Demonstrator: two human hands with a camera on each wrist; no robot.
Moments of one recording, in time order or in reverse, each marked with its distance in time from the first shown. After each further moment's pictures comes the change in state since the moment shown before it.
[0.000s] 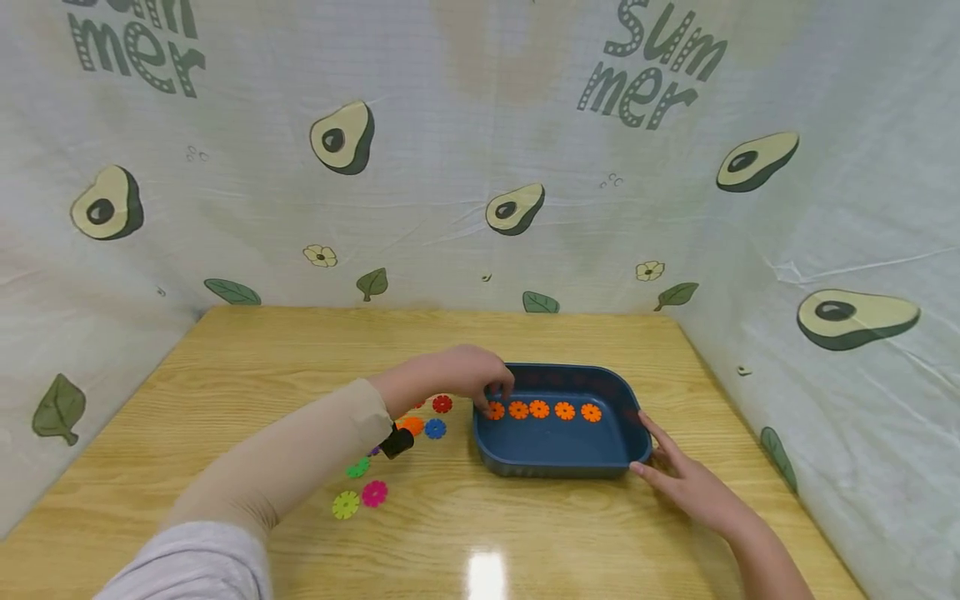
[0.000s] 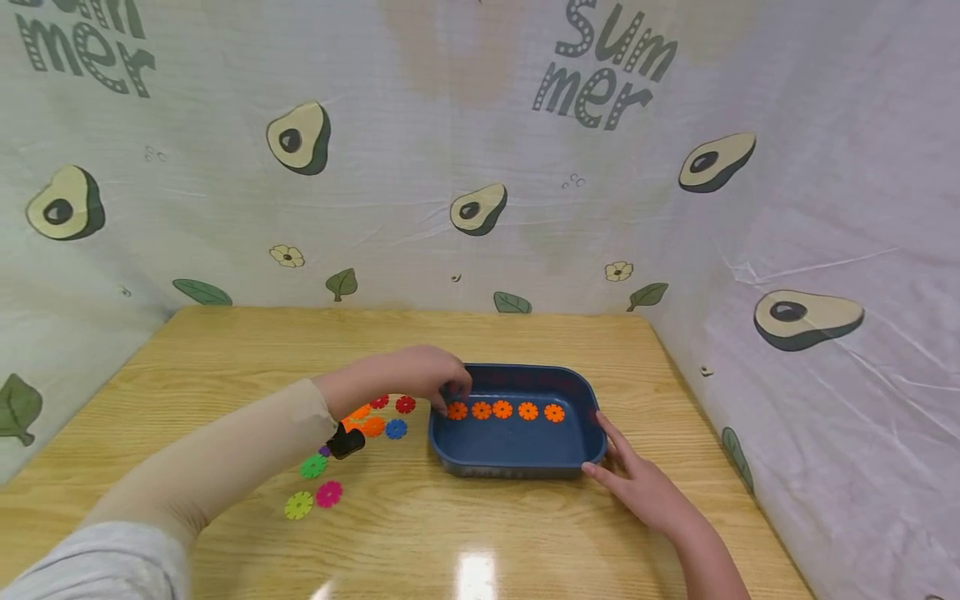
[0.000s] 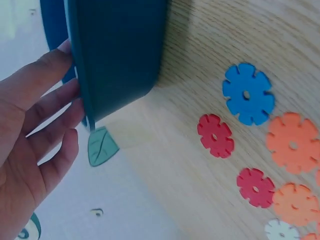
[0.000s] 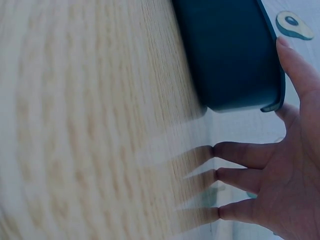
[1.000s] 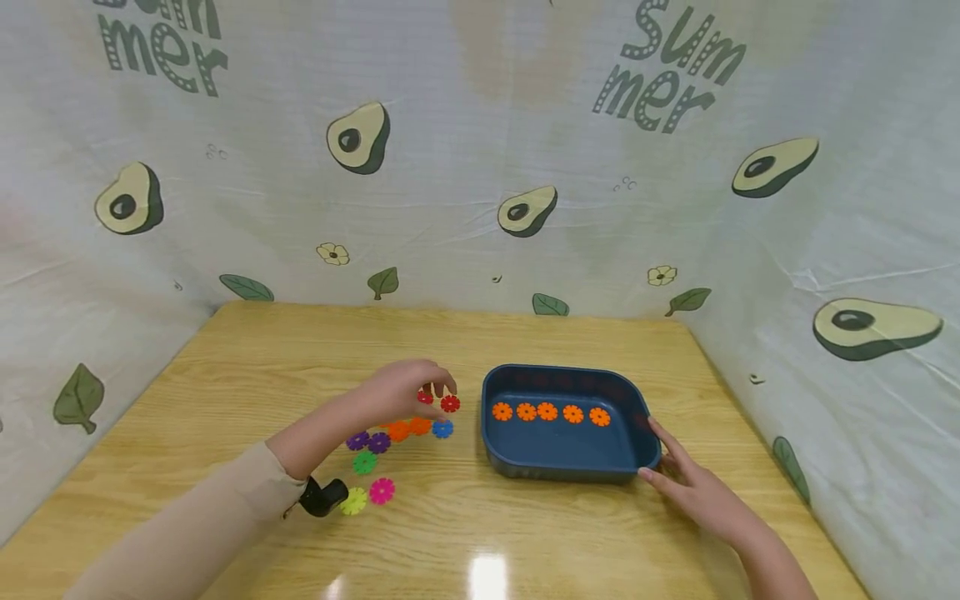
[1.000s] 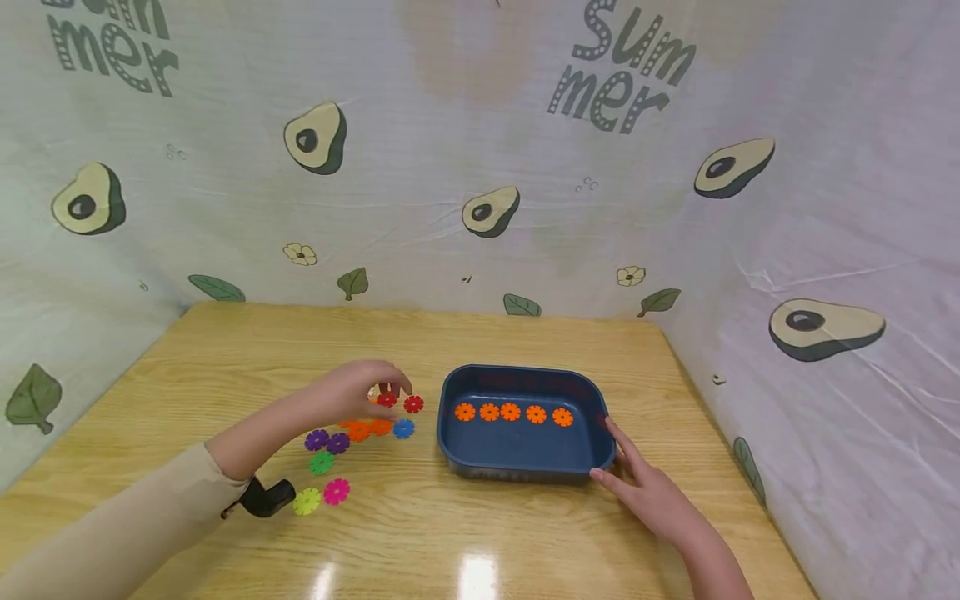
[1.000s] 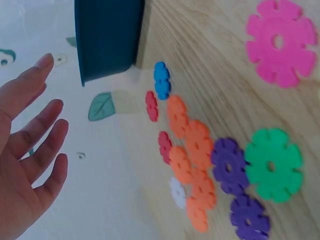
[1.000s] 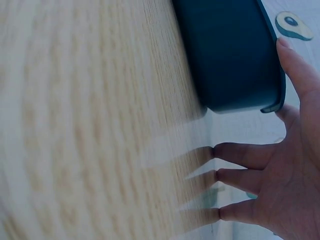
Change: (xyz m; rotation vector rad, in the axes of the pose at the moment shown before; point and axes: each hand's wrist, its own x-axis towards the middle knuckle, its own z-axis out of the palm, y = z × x) left_hand -0.109 -0.008 0.039 -0.302 0.407 -0.193; right_hand 0.000 -0.001 0.002 -0.020 0.007 -0.004
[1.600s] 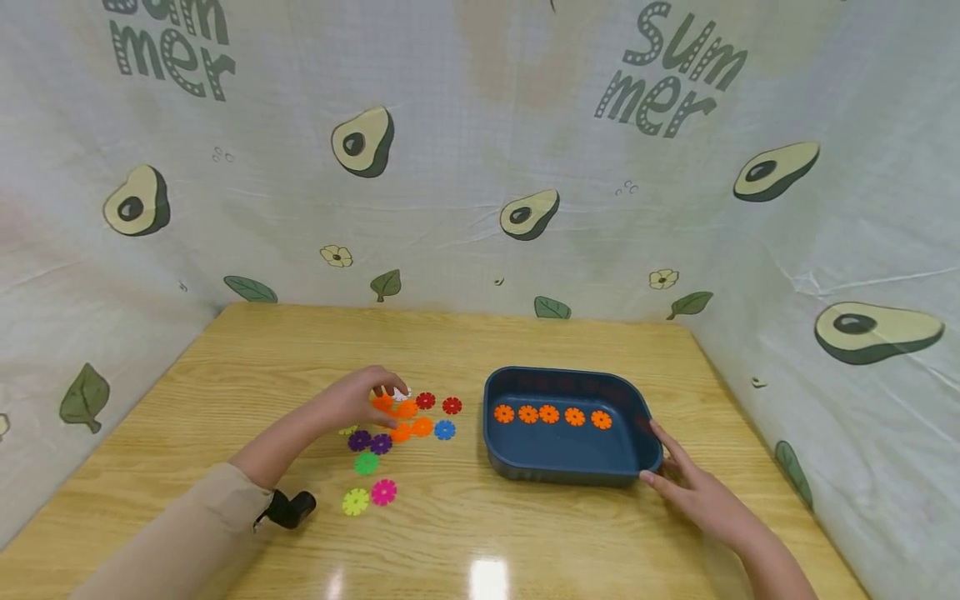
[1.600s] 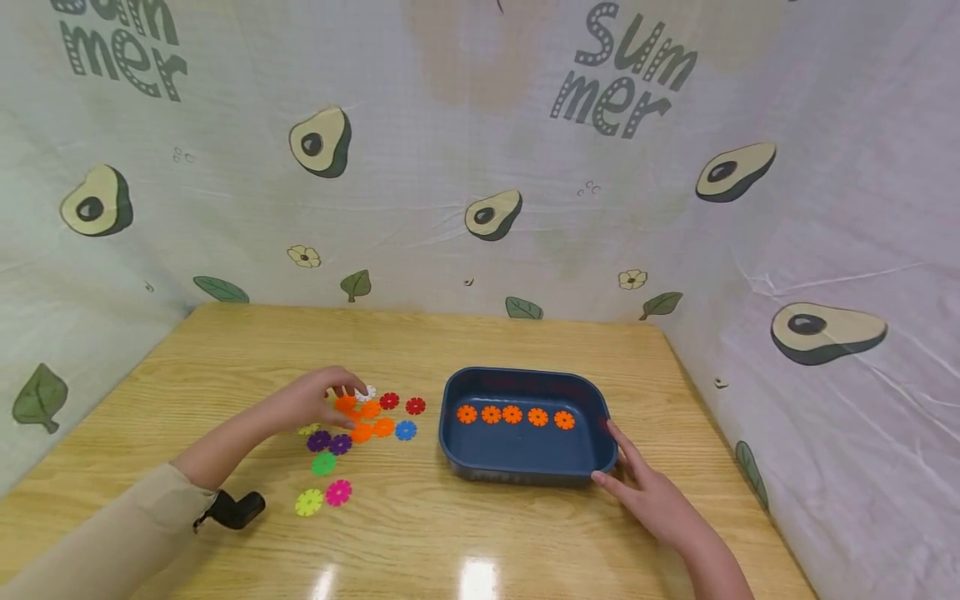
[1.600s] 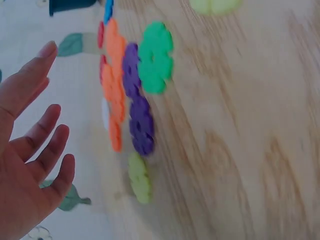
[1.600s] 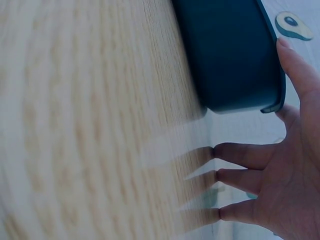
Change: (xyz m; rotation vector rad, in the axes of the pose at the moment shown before) left_hand -0.044 -0.064 0.012 -0.197 0.031 -0.208; right_hand 0.000 0.002 0.000 -0.008 -0.005 0.007
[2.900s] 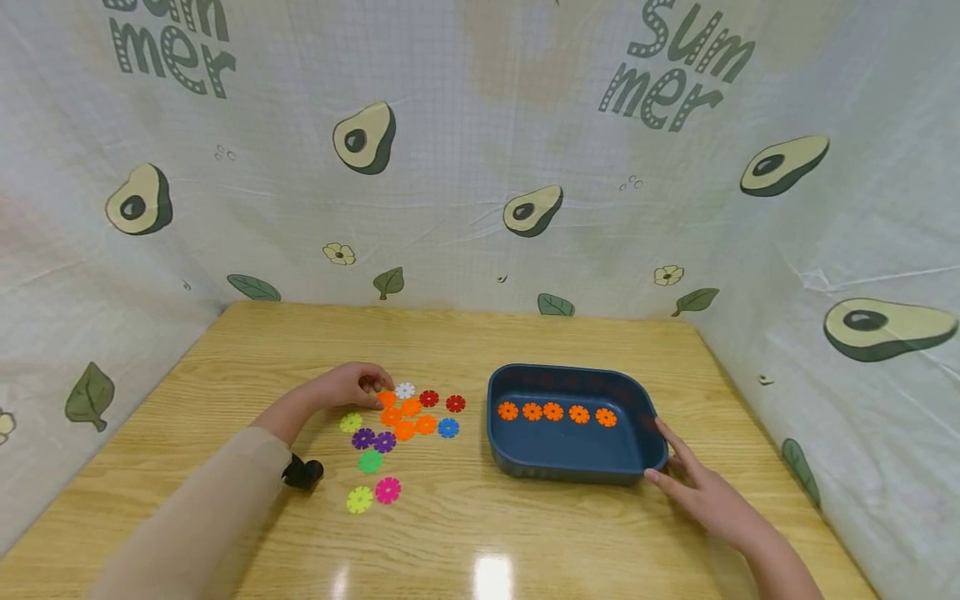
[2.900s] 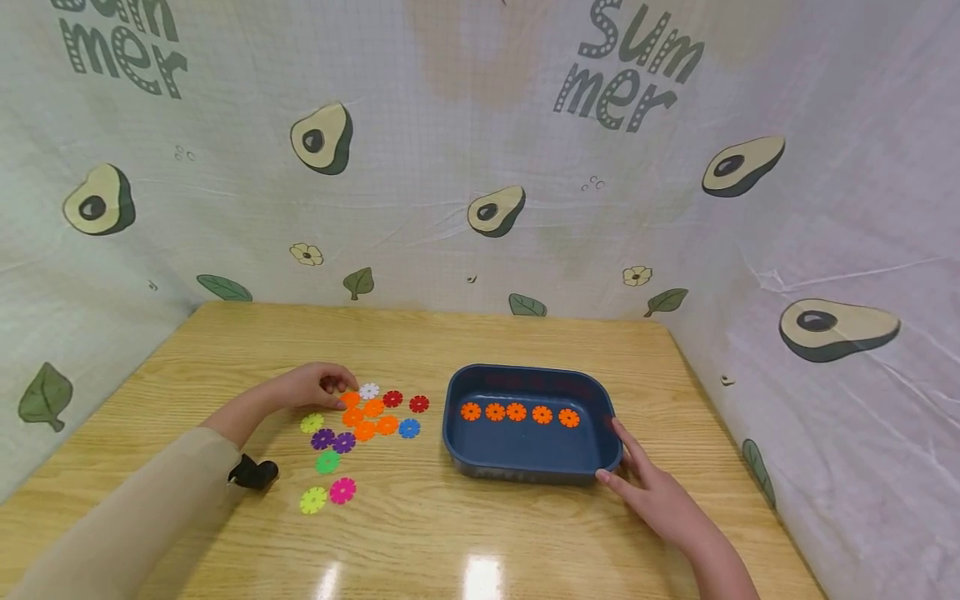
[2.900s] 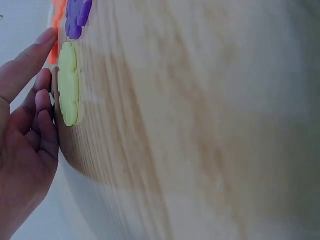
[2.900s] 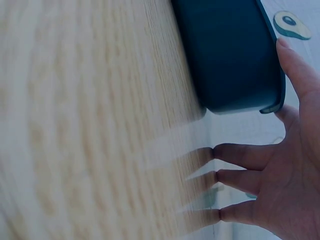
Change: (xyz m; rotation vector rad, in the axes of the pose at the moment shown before) left_hand 0.020 -0.075 -0.005 -0.244 -0.118 -0.055; right_hand 0.001 0.000 0.002 -0.008 0.004 0.004
